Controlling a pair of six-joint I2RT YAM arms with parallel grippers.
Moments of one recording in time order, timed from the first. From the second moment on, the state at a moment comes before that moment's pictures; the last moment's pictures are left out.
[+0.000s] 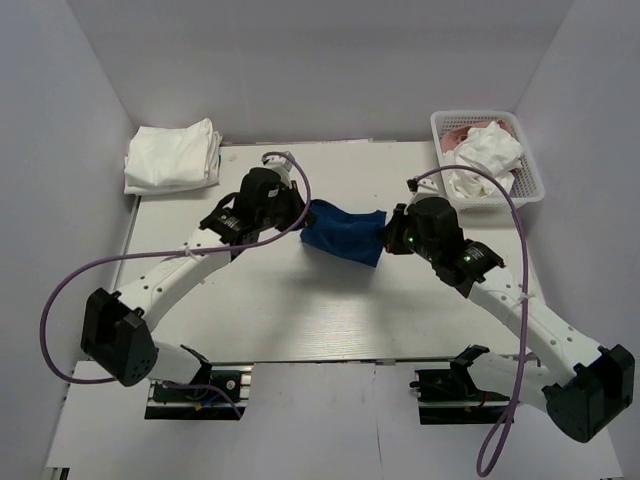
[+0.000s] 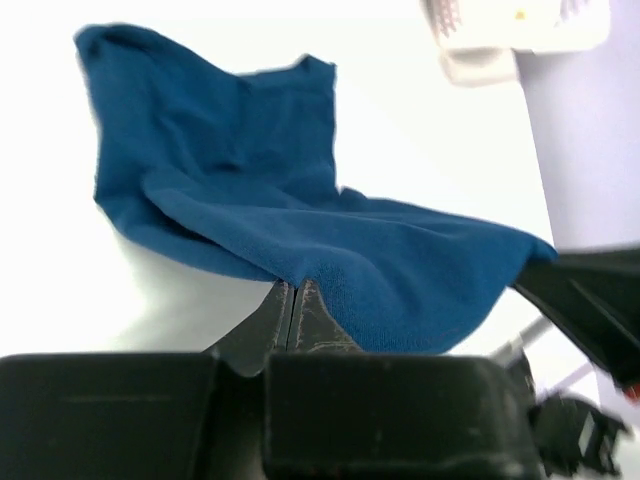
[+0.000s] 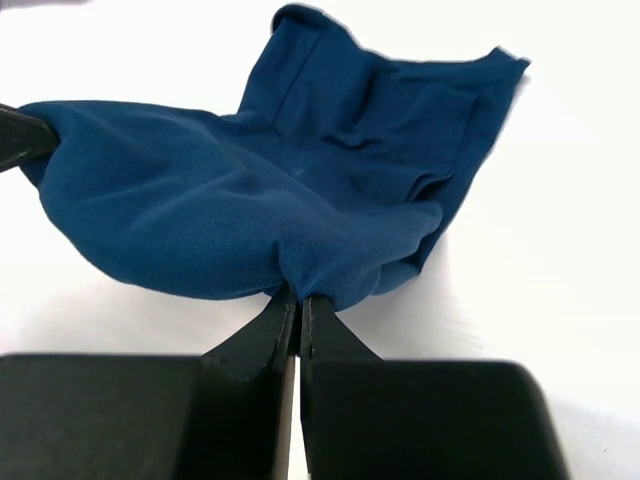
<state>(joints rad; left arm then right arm) -0.60 1.35 1.13 -0.28 0.12 -0.60 0.62 1.03 0.89 -0.37 0.05 0.48</state>
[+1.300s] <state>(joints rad) -0.44 2.23 1.85 -0.35 -0.02 -0.55 0.30 1.90 1.41 -0.28 -0.21 0.41</state>
